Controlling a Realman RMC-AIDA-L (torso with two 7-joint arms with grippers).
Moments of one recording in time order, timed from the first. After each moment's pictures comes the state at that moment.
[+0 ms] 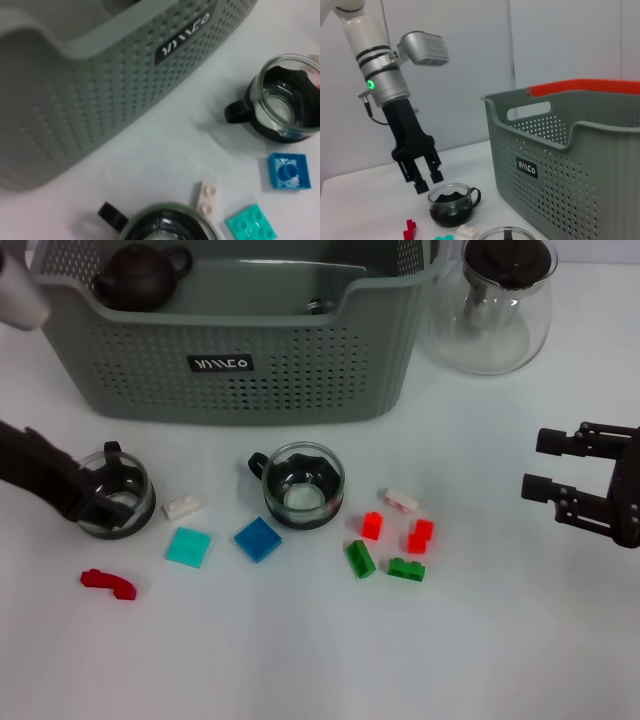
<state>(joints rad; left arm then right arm) -0.45 -2.17 1.01 1.57 2.75 1.83 -2.25 0.25 2.09 -0.78 -0.90 -1.82 -1.73 1.25</state>
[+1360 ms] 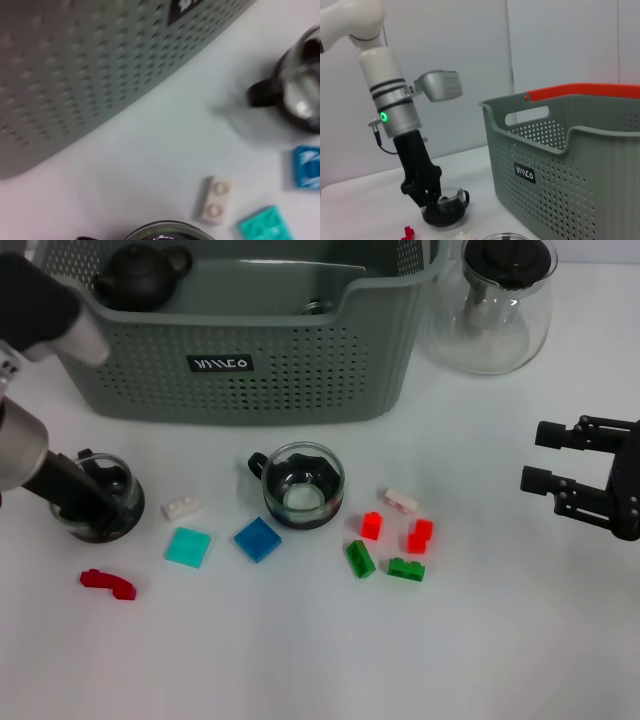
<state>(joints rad) -0.45 -2.17 1.14 1.39 2.78 1.66 -2.34 0.27 2.08 -0.75 -0.86 -1.83 -1.74 1.25</state>
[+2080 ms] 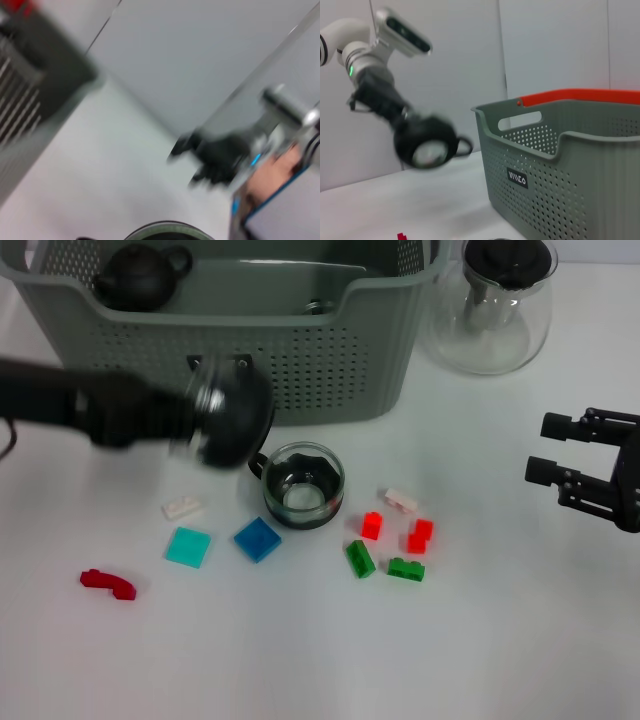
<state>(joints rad) -0.55 -2.03 0.65 1.03 2.00 2.07 -2.09 0.28 2.09 -0.72 -0.85 -1.83 -1.74 1.24</state>
